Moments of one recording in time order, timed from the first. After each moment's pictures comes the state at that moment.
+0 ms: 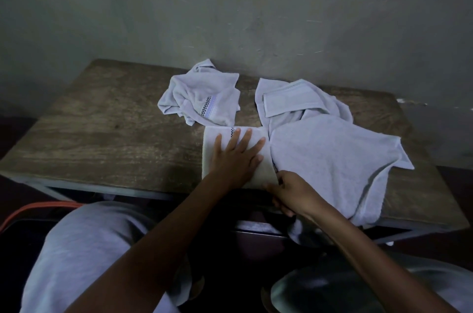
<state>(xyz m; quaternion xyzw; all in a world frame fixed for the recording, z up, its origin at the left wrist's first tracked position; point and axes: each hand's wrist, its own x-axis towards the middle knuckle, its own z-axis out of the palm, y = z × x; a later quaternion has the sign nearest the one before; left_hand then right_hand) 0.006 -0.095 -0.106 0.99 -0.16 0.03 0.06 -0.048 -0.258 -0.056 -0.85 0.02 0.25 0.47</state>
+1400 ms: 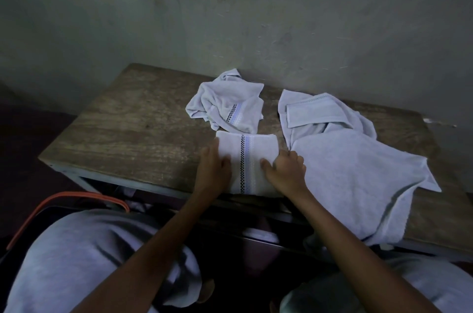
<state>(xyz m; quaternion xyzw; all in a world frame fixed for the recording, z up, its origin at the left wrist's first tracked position) -0.021 -0.027 -0.092 0.90 0.13 0.07 0.42 0.006 -0.196 -0.076 -0.97 0.01 0.04 0.24</state>
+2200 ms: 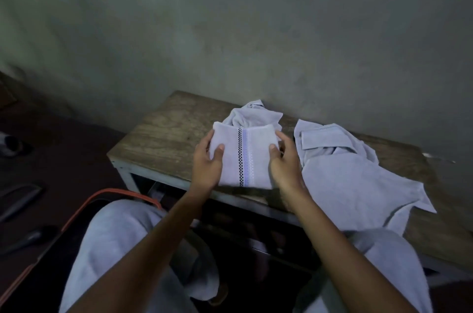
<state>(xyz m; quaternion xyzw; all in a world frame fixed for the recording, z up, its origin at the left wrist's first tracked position) -0.096 0.029 -0.009 0.72 0.14 0.27 0.62 -0.059 -0.132 0.015 -0.80 -0.06 -0.08 0.60</state>
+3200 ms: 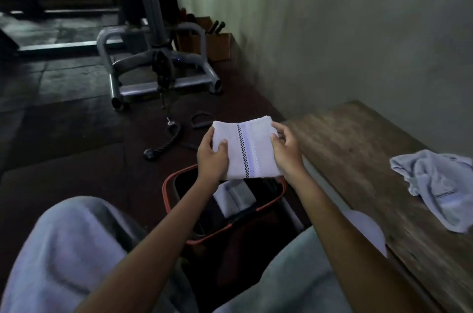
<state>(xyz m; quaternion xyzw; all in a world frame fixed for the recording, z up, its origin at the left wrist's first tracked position) -0.323 0.213 -0.037 0.55 0.46 0.47 0.51 -0.168 0.152 -0.021 -0.70 -0.36 0.22 0.57</state>
